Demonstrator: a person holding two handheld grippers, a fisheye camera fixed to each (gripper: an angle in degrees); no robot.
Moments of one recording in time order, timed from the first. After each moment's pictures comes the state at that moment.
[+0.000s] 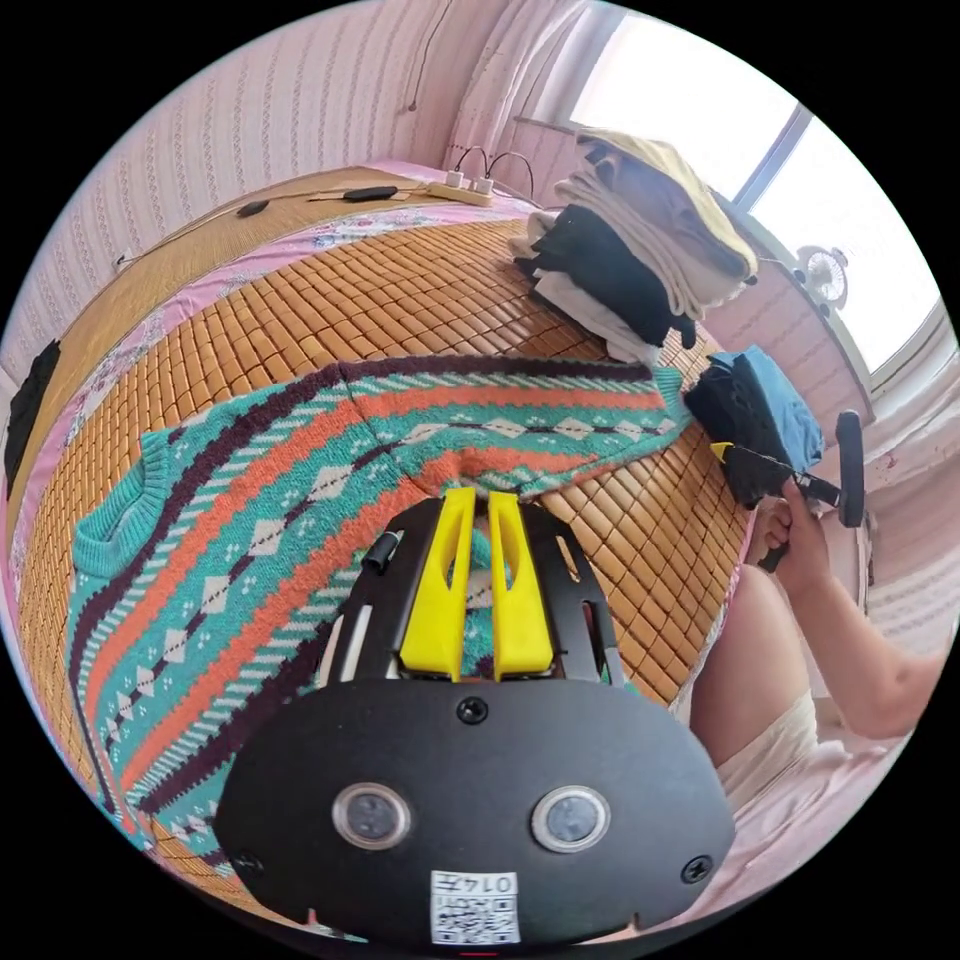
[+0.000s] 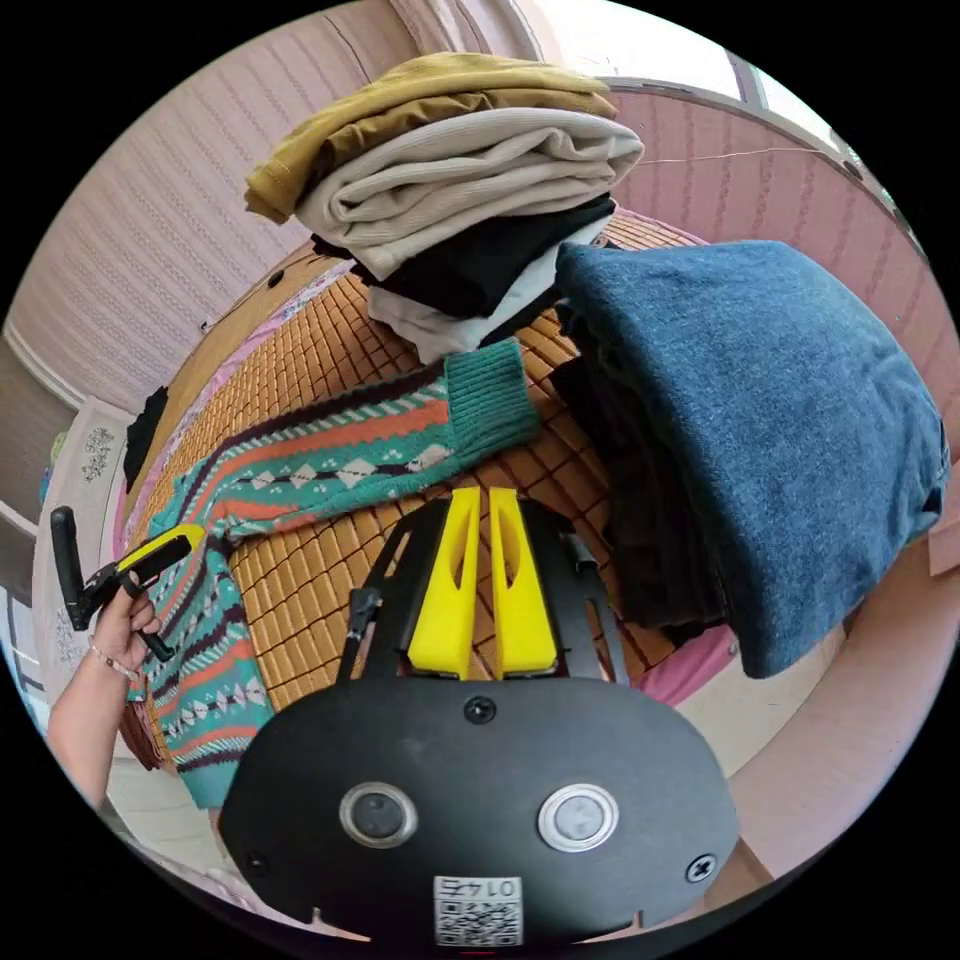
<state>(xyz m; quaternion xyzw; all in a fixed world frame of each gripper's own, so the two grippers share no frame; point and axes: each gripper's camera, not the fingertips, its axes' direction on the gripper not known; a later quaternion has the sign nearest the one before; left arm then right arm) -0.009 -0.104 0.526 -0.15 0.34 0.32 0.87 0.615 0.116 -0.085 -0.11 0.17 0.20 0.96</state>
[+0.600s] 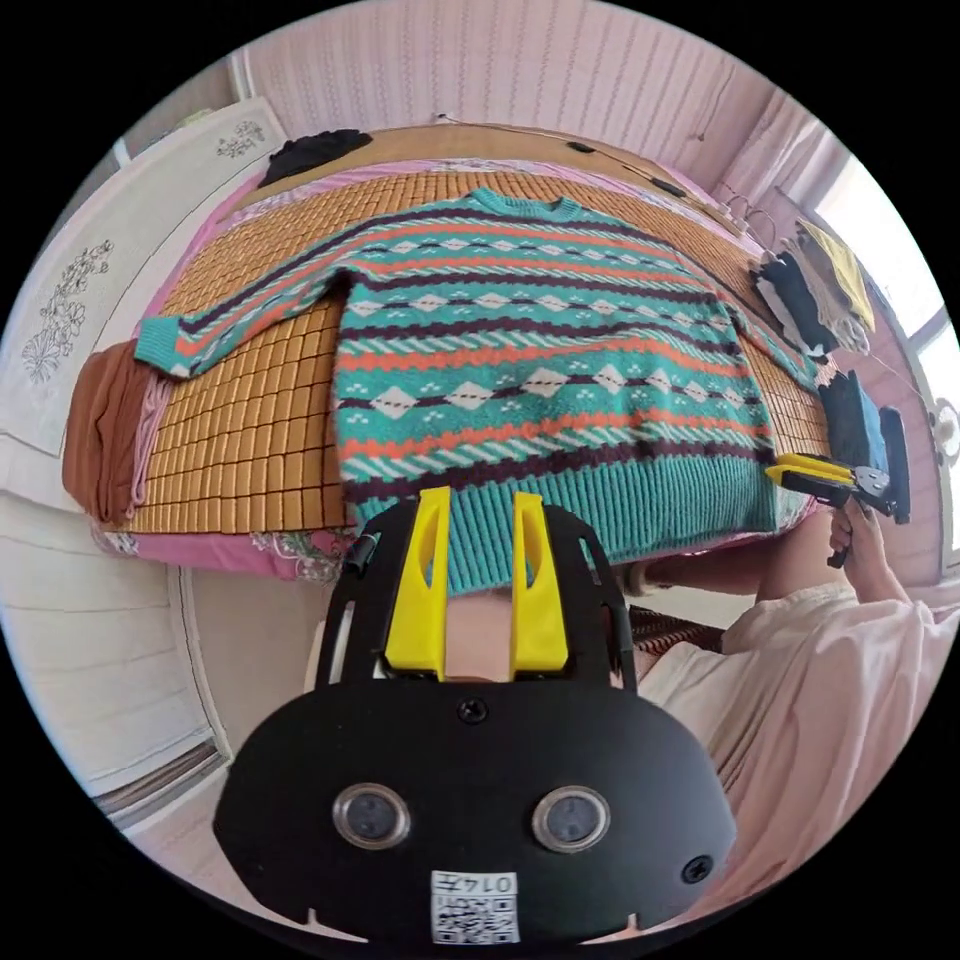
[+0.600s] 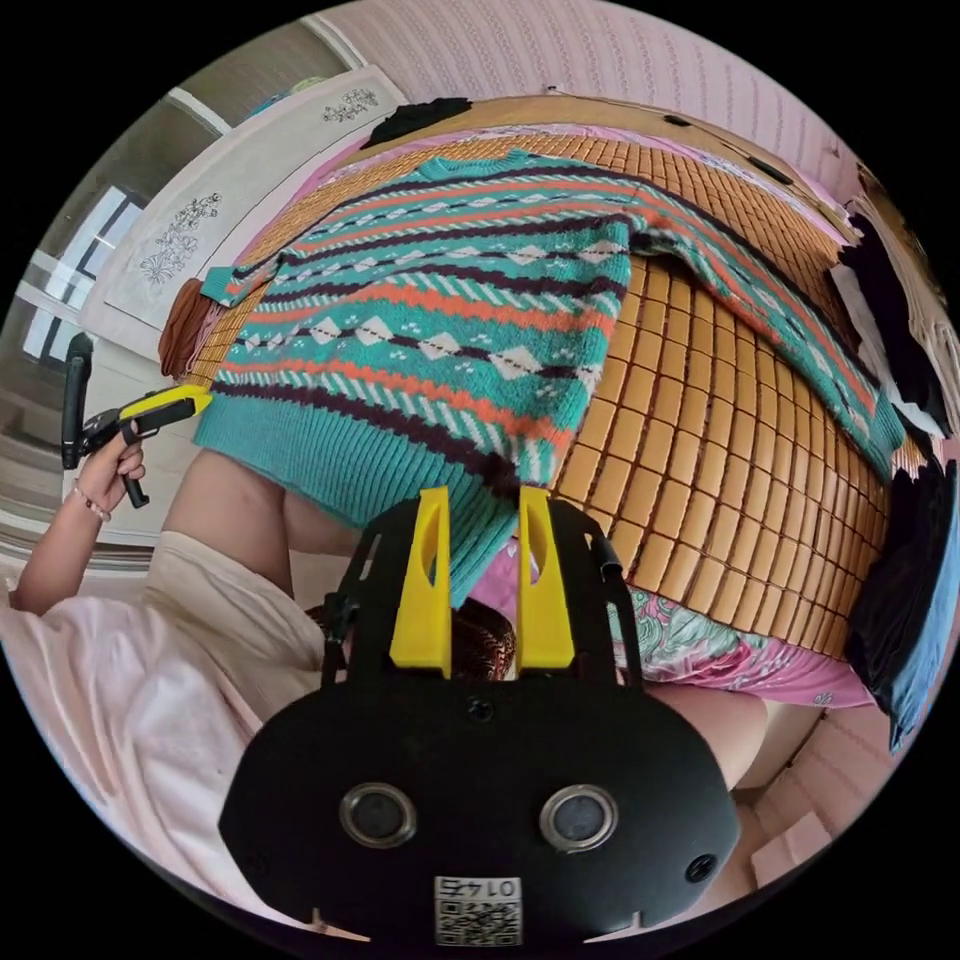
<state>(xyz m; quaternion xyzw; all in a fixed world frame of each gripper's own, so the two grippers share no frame) -0.387 0.026 0.349 -0.22 0.09 0.07 0.97 0.300 0.247 0.013 -0.33 -0.01 -0.17 0.93</state>
